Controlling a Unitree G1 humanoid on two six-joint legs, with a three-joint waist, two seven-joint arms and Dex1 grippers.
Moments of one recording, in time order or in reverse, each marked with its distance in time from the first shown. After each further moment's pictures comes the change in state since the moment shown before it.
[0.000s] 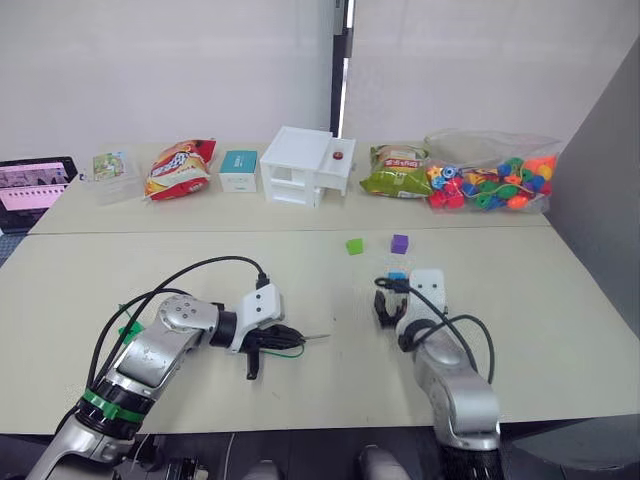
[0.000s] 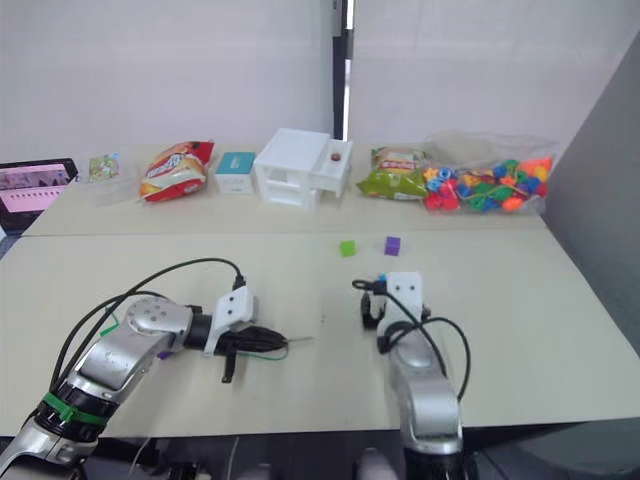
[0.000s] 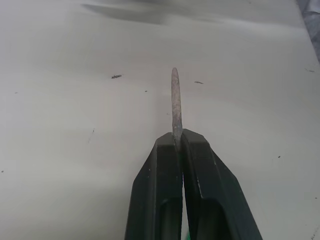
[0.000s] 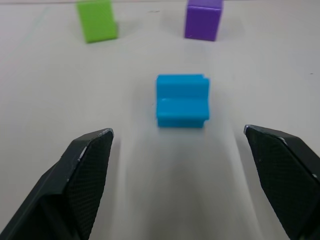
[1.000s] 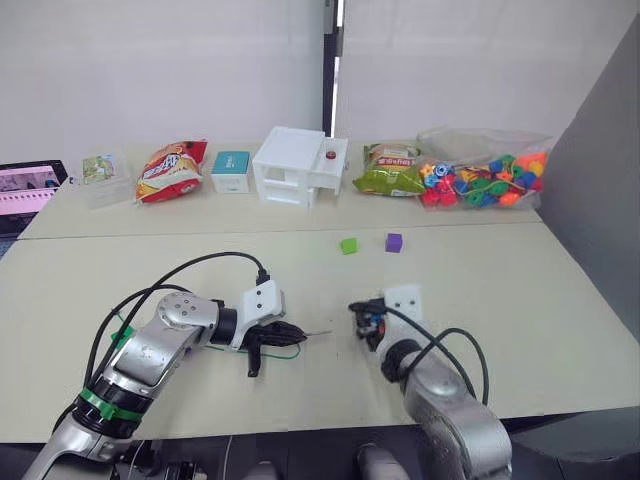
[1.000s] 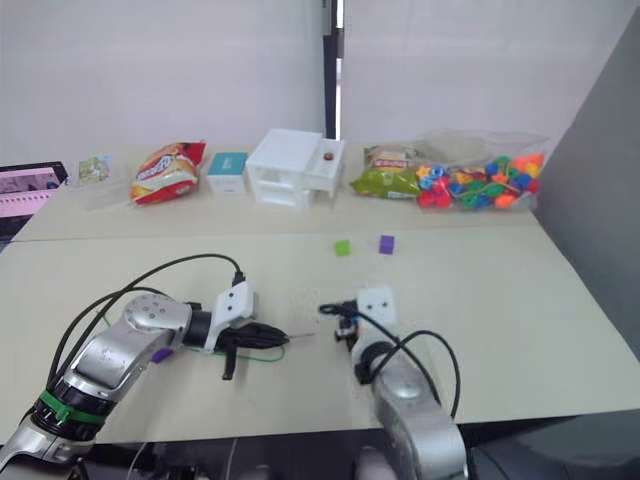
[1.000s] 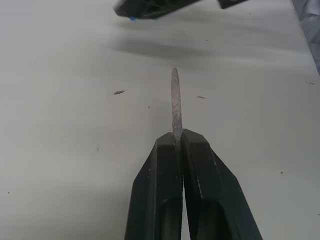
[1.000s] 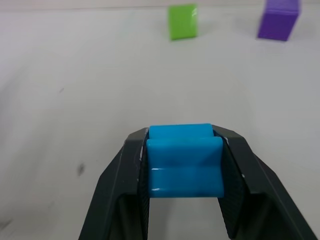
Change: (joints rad) left arm -0.006 0.011 0.004 -0.034 -0.021 0.033 0.008; right arm 0.211 -0.067 0.272 -0.456 0.121 0.301 0.090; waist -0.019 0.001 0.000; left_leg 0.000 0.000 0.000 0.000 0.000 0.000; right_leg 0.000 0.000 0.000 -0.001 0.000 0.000
